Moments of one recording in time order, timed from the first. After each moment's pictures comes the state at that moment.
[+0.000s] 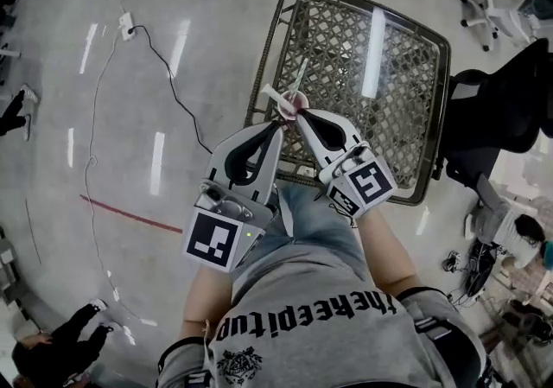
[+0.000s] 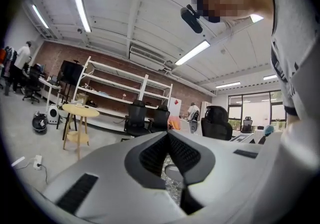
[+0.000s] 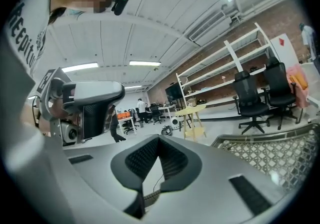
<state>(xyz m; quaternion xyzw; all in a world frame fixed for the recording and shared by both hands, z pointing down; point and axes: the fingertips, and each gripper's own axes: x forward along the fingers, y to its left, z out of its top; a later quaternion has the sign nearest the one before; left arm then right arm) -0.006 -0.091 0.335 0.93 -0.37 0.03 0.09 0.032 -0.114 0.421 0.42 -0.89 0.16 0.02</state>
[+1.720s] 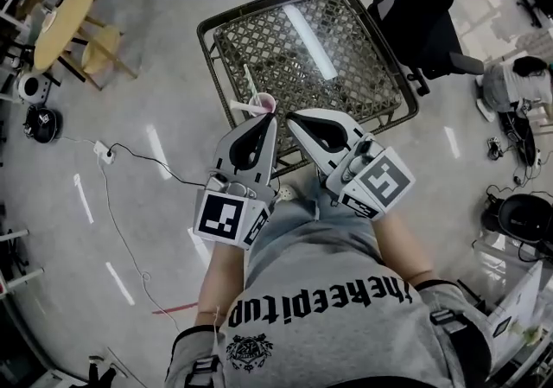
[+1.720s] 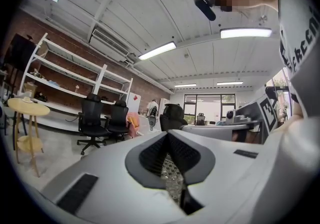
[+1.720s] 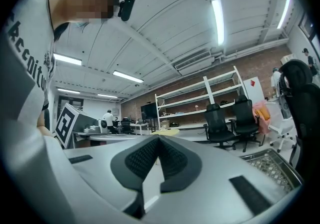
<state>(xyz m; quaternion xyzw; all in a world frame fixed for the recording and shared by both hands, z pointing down) 0.011 -0.043 0.306 0.99 -0.12 0.00 0.07 0.026 -0.025 0.299 0.60 -0.80 0.06 -0.03</state>
